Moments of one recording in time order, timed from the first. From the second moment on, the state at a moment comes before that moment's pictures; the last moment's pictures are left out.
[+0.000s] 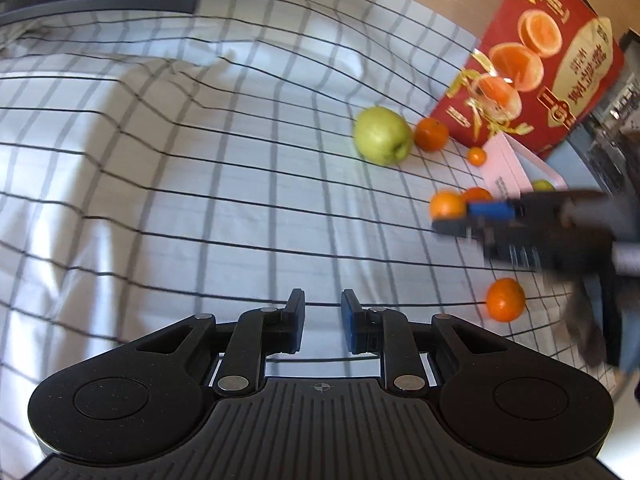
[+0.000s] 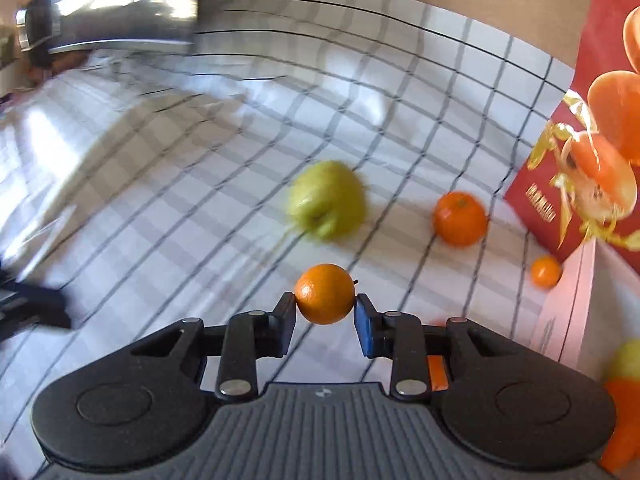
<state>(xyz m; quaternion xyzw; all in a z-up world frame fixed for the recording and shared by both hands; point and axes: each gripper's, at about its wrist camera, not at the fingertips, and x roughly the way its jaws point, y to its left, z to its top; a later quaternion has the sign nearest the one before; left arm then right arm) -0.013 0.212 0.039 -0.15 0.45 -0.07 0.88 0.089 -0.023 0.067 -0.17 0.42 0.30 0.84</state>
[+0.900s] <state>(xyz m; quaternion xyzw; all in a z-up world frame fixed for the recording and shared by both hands) 0.017 0.148 0.033 -0.11 0.46 -0.17 0.86 -0.006 -0.103 0.064 -0.15 0.38 0.18 0.89</state>
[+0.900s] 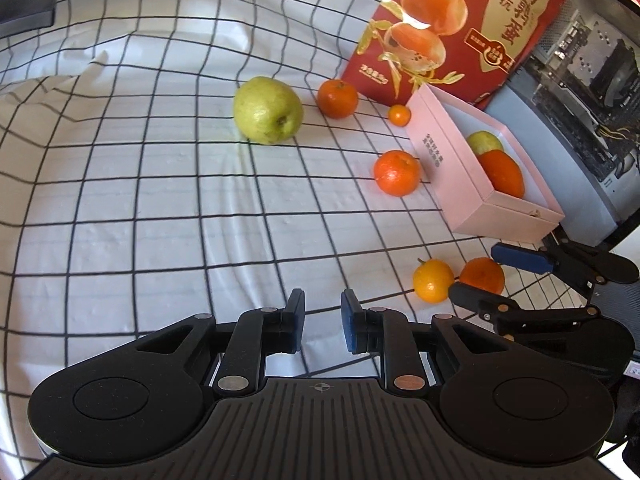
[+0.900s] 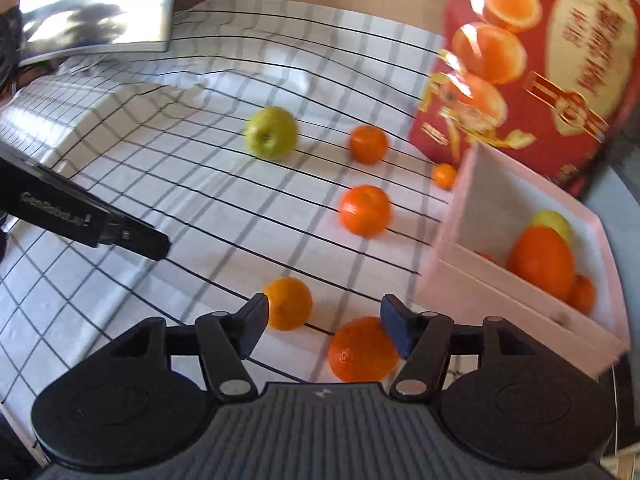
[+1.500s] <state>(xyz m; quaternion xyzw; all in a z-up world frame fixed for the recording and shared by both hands) 0.028 0.034 0.052 -0.01 0.42 -0.31 0.85 -0.029 -0.174 0.060 -0.02 0.42 0.12 0.90</state>
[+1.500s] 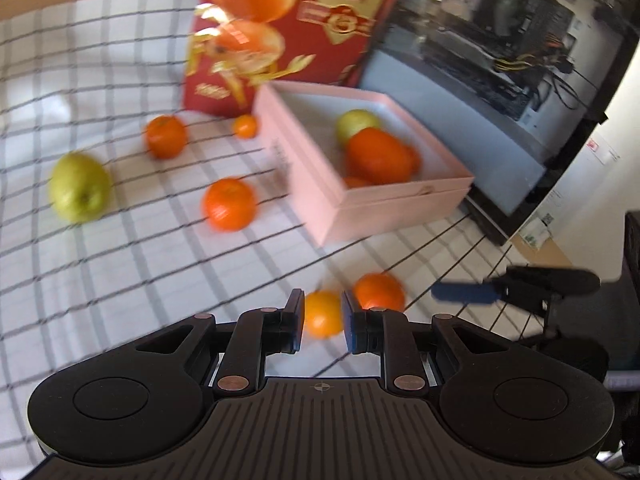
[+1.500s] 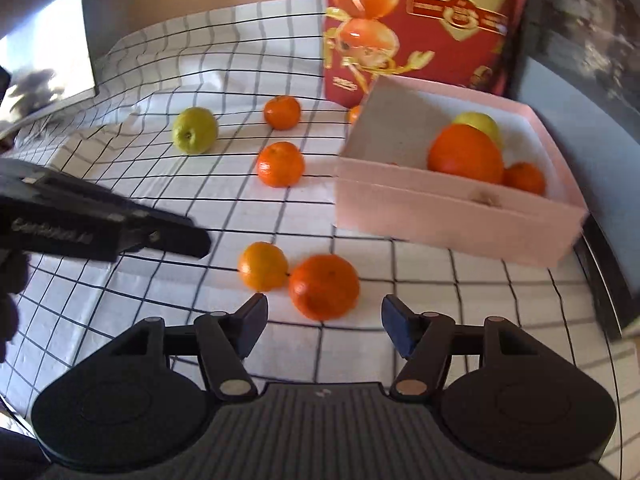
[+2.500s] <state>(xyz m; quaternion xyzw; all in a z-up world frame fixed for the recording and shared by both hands) 0.052 0.003 0.014 0.03 0.46 -0.28 0.84 -0.052 -0.193 0.023 -0.01 0.42 0.03 0.91</state>
